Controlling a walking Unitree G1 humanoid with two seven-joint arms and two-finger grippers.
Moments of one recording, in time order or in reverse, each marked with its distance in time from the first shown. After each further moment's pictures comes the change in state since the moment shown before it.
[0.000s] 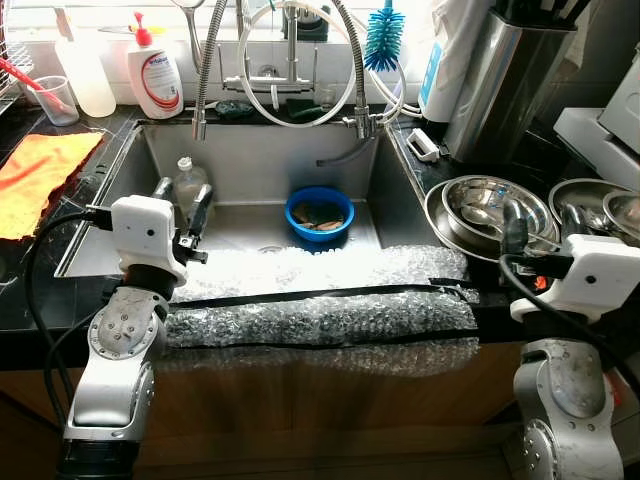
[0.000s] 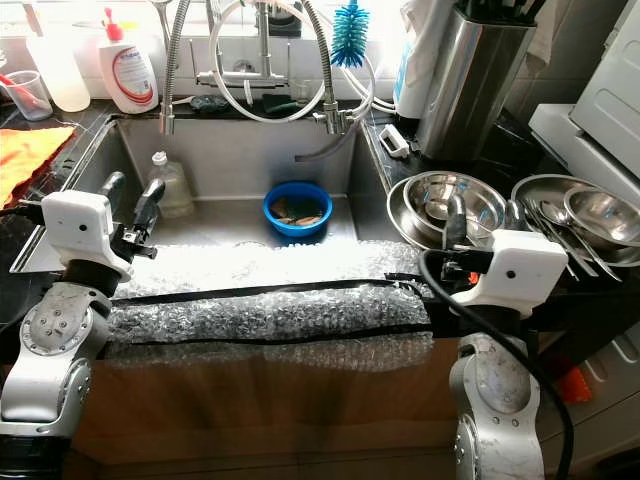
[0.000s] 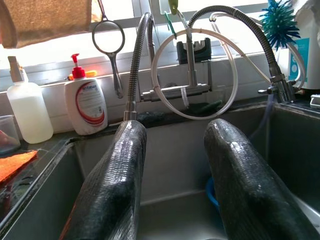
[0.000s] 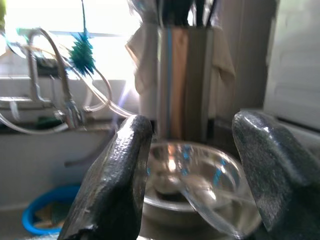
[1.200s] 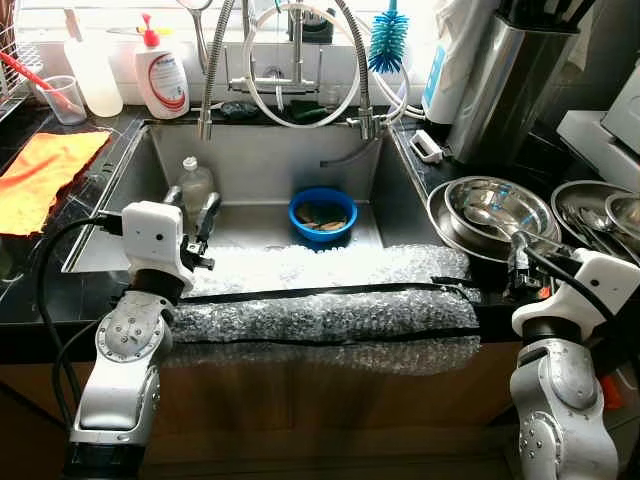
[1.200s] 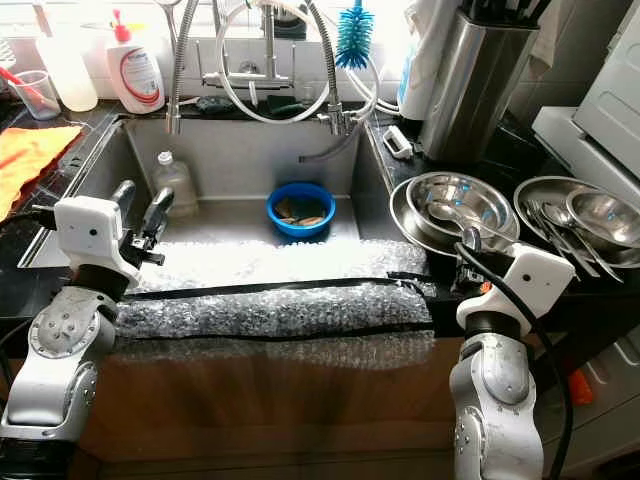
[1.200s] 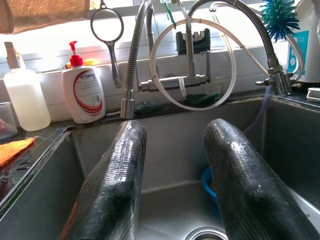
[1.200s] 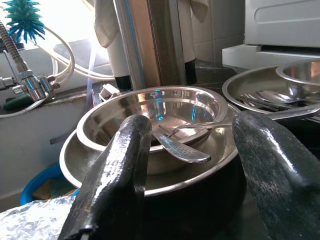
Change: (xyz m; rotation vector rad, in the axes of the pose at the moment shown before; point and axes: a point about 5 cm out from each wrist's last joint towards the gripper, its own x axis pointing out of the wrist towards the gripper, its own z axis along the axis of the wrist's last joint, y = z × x) left arm -0.001 -0.005 -0.005 -0.023 0.034 -0.005; right arm 0.005 -0.011 -0.028 0.140 0.180 -0.115
